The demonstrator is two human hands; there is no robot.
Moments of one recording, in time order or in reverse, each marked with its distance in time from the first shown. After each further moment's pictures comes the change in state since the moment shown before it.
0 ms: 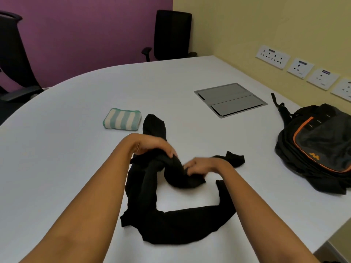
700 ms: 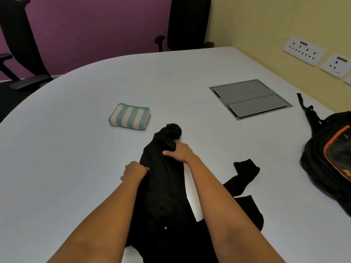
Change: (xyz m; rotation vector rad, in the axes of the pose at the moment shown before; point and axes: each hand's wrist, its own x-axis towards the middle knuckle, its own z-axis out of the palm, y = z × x) left_hand 0.080 -0.129 -0.002 -0.118 0.922 -0.619; right_hand 0.130 -0.052 -0.005 0.014 0.398 -0.004
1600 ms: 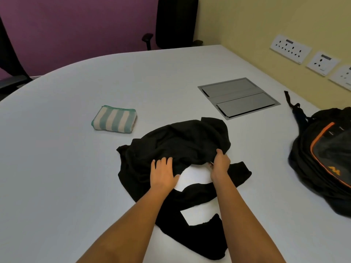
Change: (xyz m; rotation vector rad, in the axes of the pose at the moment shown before) left_hand -0.029 0.063 0.086 0.527 0.190 0.713; right_hand -0.024 0.106 -0.046 1.302 0.746 0.484
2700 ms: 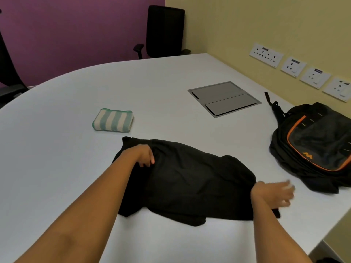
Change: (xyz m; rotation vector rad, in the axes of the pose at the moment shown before) left_hand -0.017 -0.048 -0.121 -0.062 -0.573 0.019; right_hand -0.026 0.013 -0.181 -0.694 0.750 -0.293
